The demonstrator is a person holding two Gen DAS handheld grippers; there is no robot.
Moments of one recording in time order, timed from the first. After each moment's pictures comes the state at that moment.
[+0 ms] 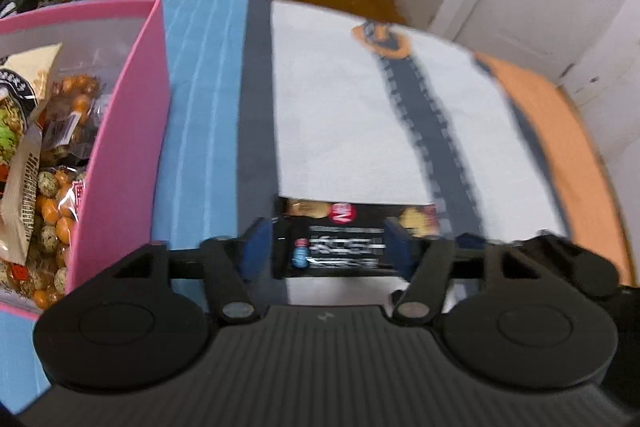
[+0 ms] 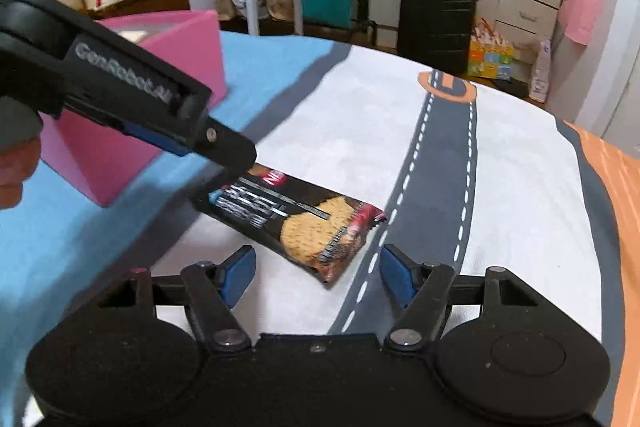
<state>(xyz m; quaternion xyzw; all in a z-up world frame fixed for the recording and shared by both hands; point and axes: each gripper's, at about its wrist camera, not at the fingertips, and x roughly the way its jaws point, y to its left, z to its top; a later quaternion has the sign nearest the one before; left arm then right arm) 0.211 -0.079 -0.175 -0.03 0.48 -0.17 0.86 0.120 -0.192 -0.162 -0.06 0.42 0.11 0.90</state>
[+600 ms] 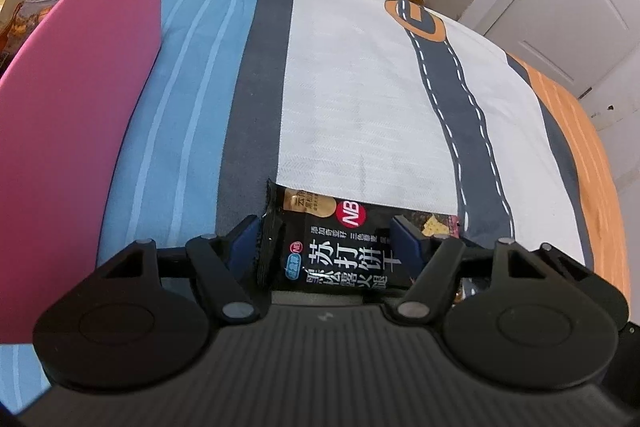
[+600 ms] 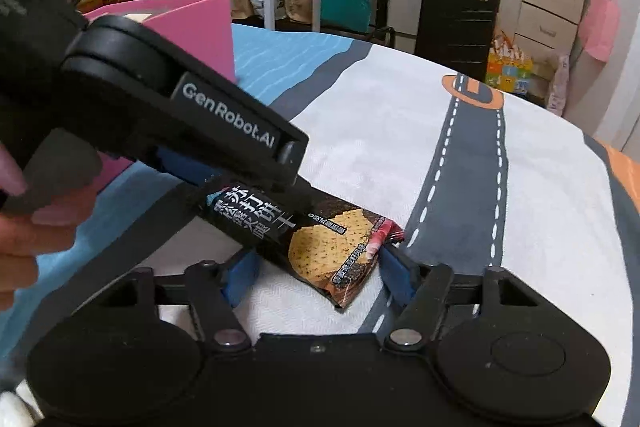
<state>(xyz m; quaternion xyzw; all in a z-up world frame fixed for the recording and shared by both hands) 0.225 -0.086 -0.217 -0.10 0.51 -0.16 0.84 0.134 -0.183 -0.183 -0.07 0.40 0.14 0.90</state>
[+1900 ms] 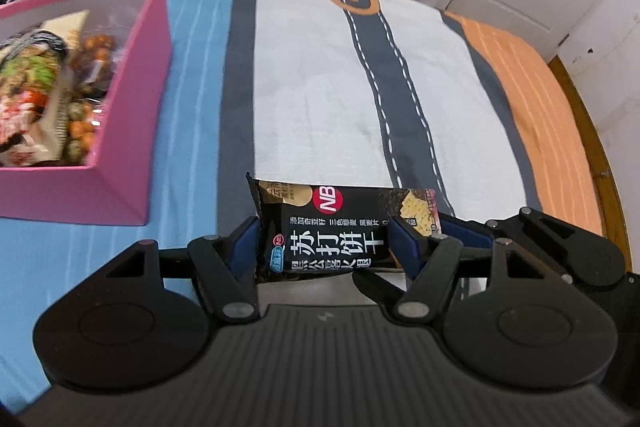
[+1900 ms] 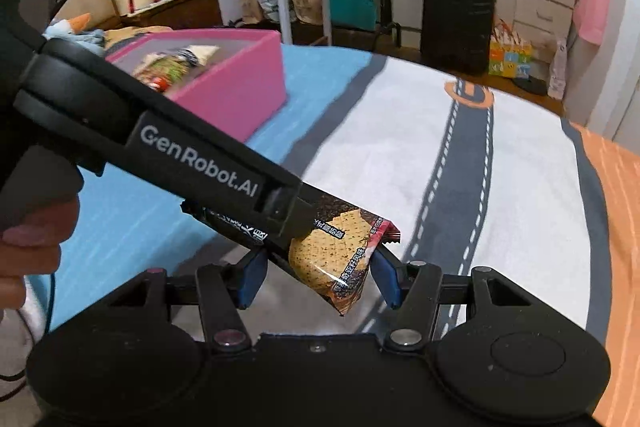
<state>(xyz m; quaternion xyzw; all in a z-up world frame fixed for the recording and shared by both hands) 0.130 -0.076 -0.126 -0.03 0.52 -0.18 0.84 0.059 -0.177 -0.105 -0.04 0.42 0.15 0.89</state>
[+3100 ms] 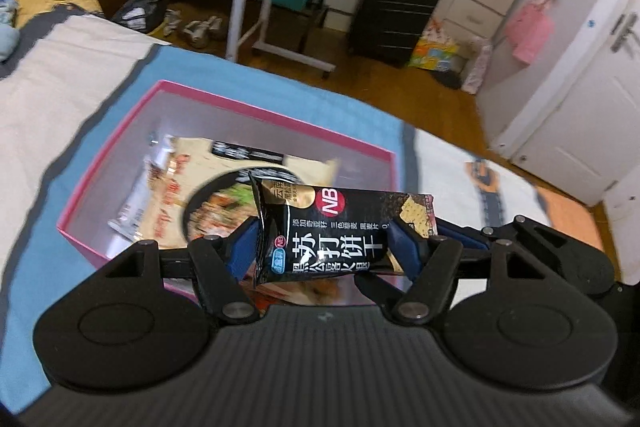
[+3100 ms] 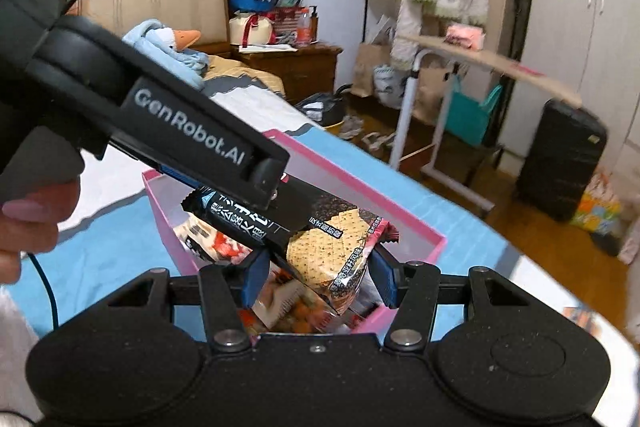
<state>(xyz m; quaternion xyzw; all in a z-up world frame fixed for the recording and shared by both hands) 0.193 0.120 -0.054 -0.12 0.42 -0.05 0.90 0.167 -0.025 -0.043 -0.13 0.31 0.31 0.89</state>
